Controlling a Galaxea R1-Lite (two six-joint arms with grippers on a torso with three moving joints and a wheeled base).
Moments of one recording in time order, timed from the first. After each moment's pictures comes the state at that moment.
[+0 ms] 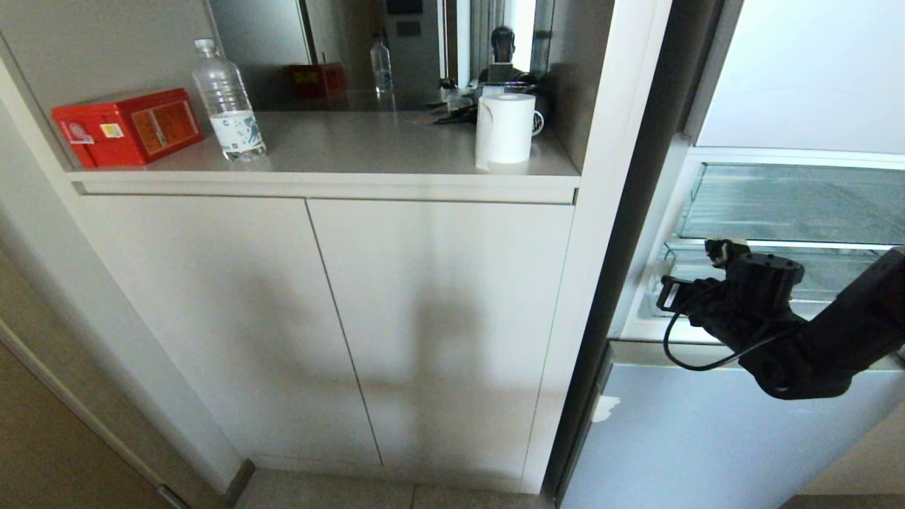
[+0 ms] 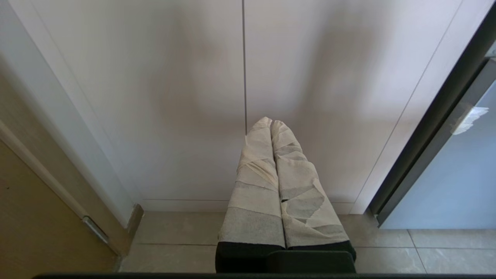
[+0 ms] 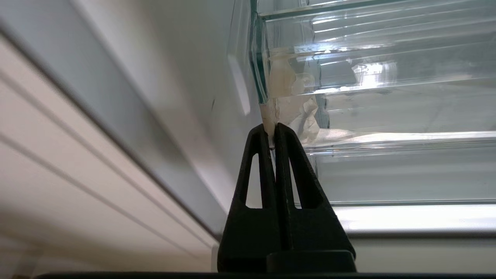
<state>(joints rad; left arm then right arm) 0.00 0.00 0.00 0.00 0.00 0.01 0.03 2.19 -0.94 -1.13 0.03 0.18</state>
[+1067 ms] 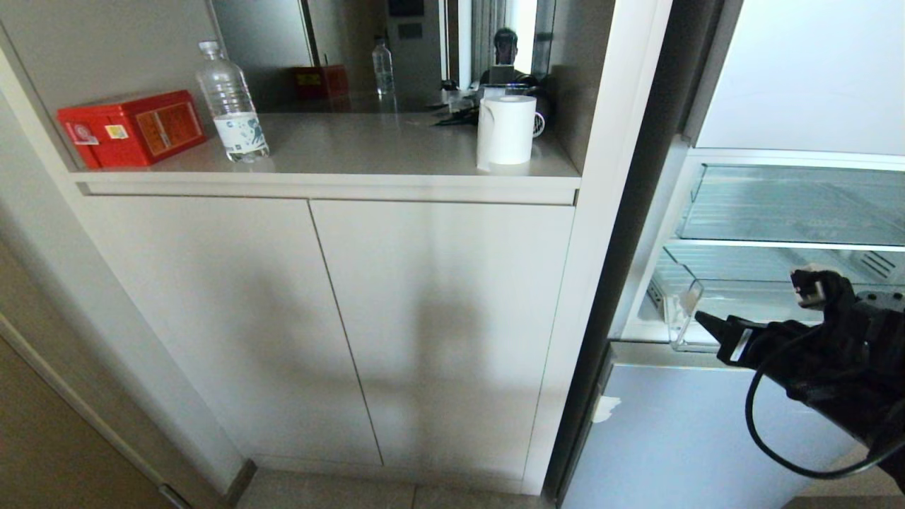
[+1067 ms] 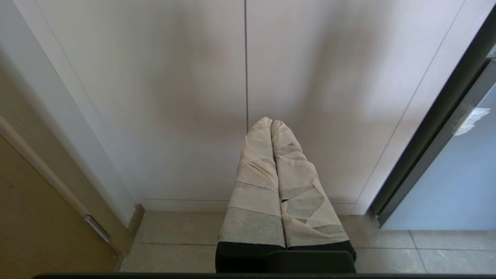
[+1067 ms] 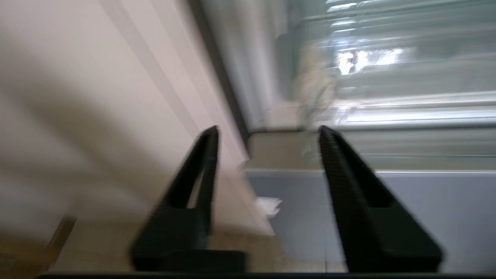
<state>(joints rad) 0.00 0.00 0.00 0.00 0.00 0.01 0.03 1.74 -0.36 -1.21 0.04 0.18</state>
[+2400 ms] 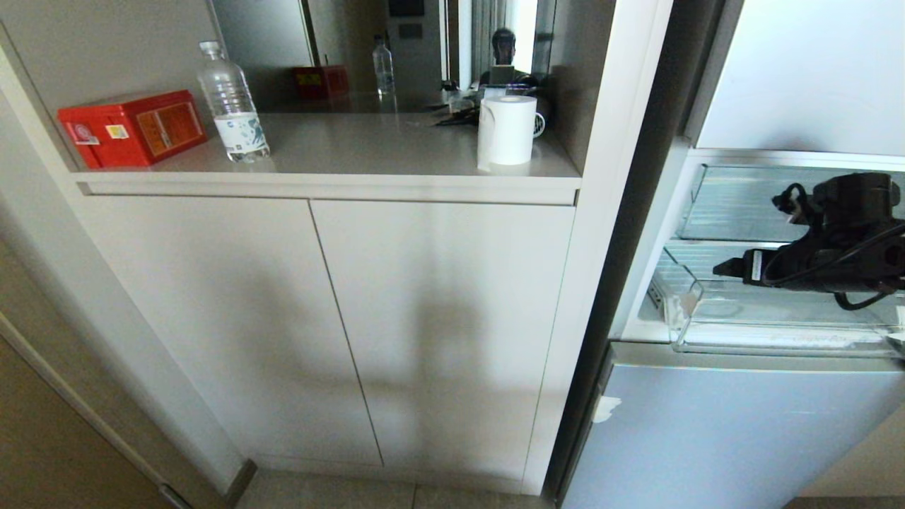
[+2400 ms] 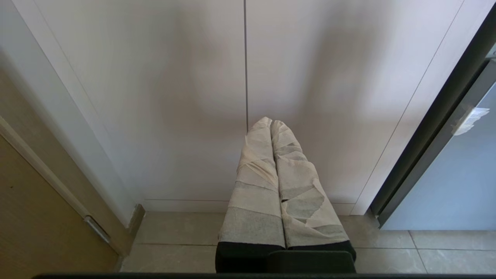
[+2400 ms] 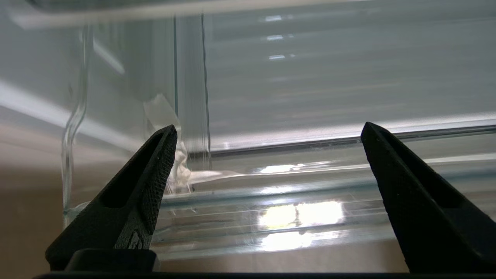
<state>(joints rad) 0.00 0.00 0.00 0.00 0.00 0.01 -0.20 1.96 -1.35 -0.05 0.03 0.03</state>
